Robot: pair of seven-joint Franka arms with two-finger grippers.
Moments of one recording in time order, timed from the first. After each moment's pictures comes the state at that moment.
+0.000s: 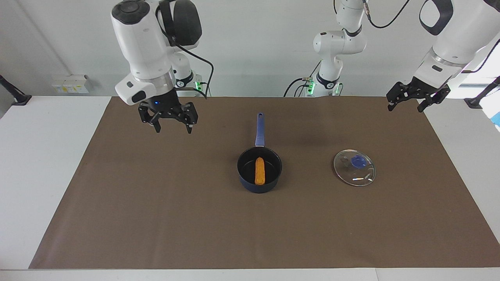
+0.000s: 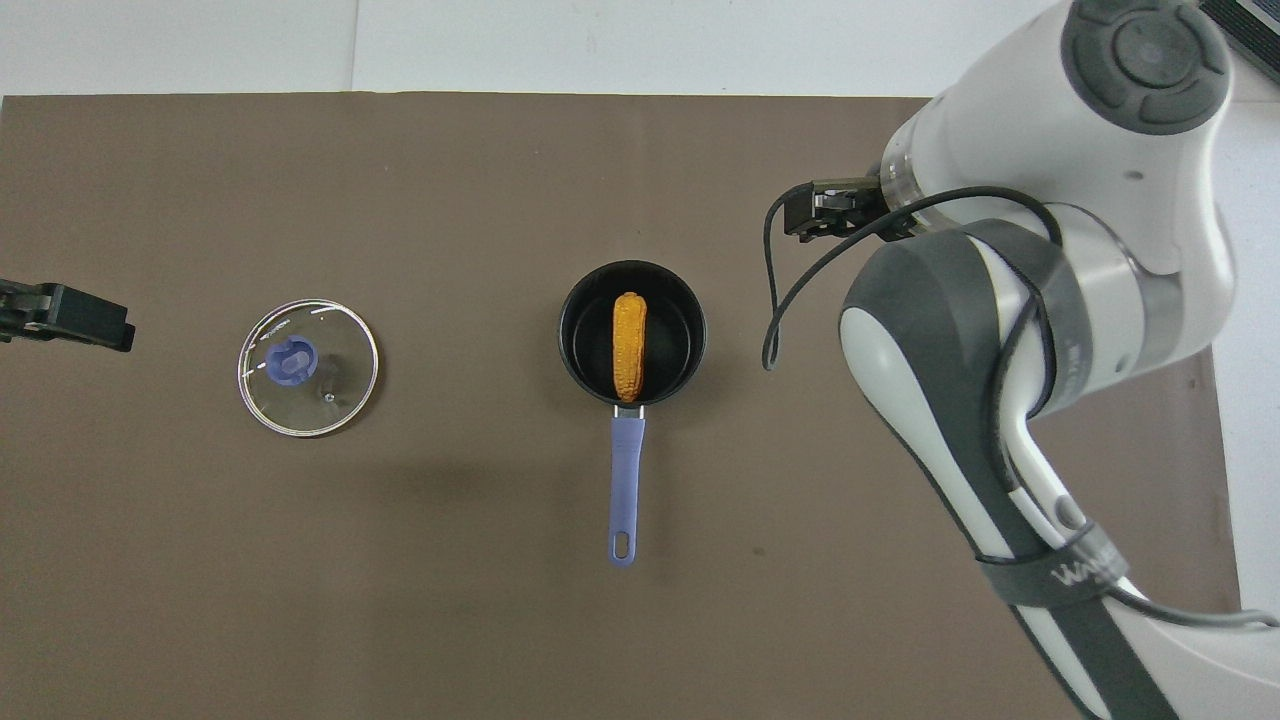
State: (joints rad) left arm -0.03 0.02 0.02 -1.54 0.01 1.52 0.12; right arm 0.21 0.17 -0.04 -1.36 0.00 1.59 0.25
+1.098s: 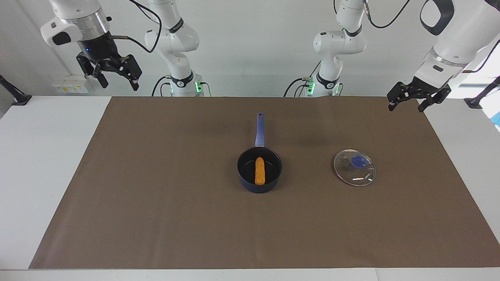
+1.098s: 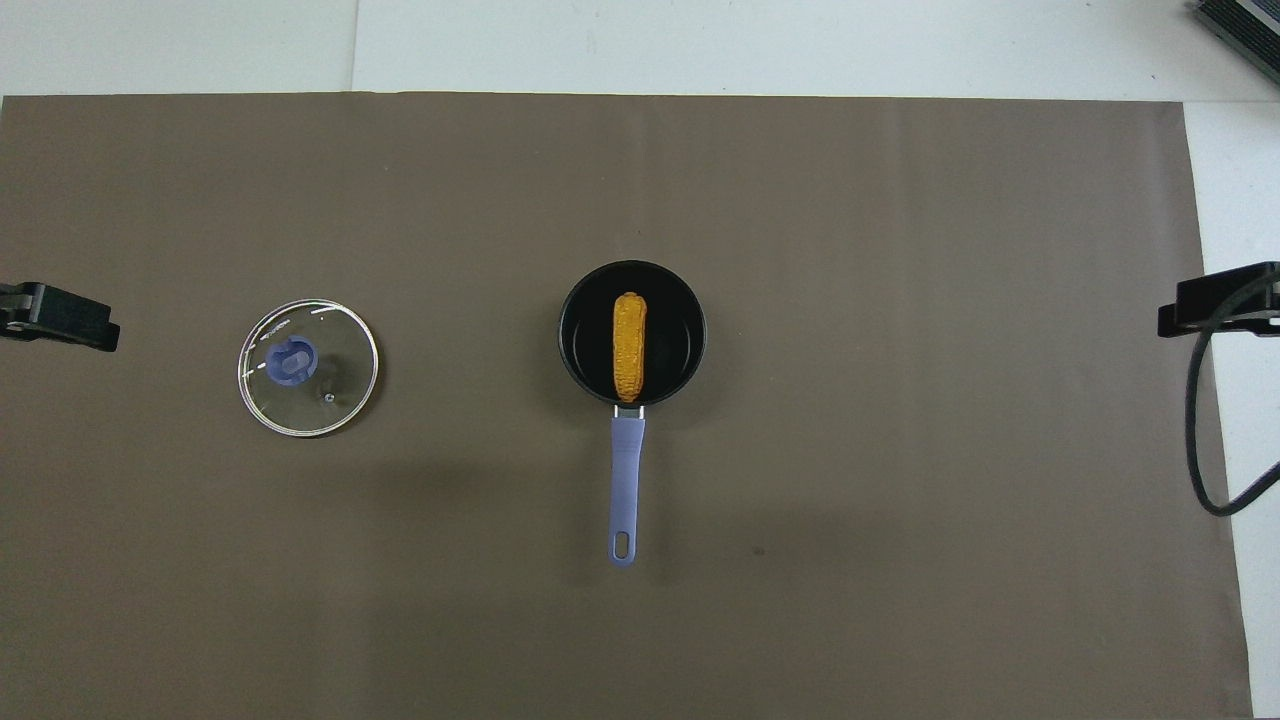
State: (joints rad) left arm -0.03 0.02 0.02 -1.54 0.01 1.52 0.12; right arm 0.03 -0.02 -0.05 -1.43 0.01 1.45 0.11
